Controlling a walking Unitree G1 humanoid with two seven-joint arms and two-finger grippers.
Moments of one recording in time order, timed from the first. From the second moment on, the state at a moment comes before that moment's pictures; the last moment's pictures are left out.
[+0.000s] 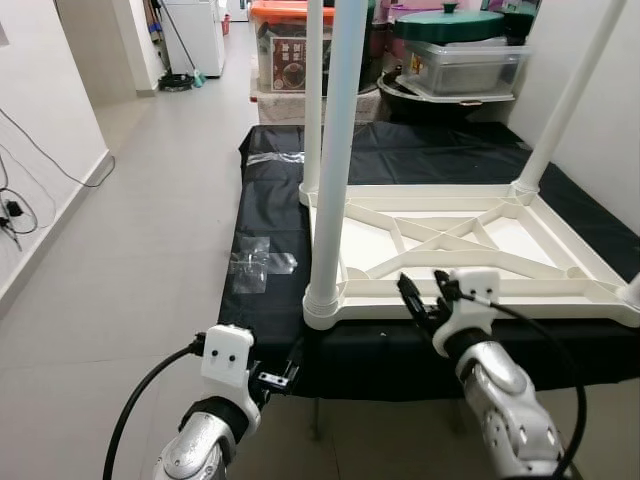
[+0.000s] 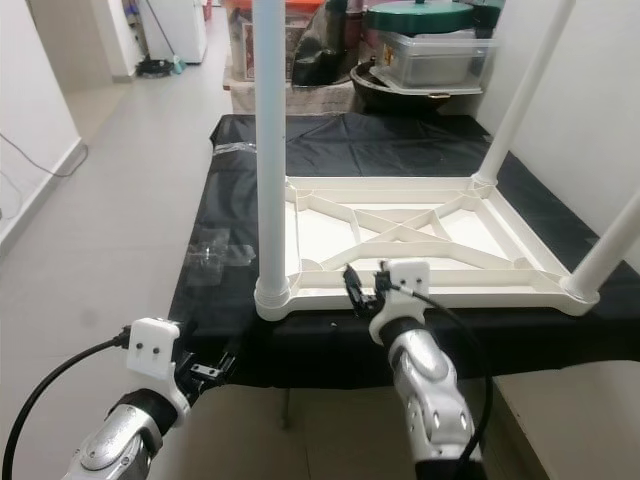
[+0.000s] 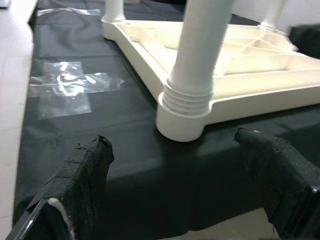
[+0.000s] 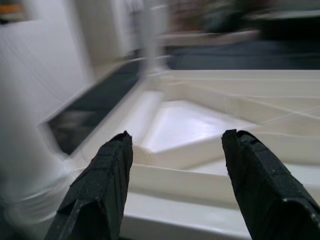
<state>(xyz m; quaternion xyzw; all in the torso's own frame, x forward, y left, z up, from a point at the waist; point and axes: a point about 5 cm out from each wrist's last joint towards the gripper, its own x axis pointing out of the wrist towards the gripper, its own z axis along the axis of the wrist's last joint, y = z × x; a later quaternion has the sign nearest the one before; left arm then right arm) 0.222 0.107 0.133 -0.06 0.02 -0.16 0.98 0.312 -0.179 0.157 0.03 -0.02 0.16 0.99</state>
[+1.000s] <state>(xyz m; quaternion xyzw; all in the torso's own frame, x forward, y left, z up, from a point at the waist) 0.189 0.084 0.146 -0.05 0.01 -0.26 0.96 0.367 -0.116 0.216 -0.02 -0.02 0.55 0.83</state>
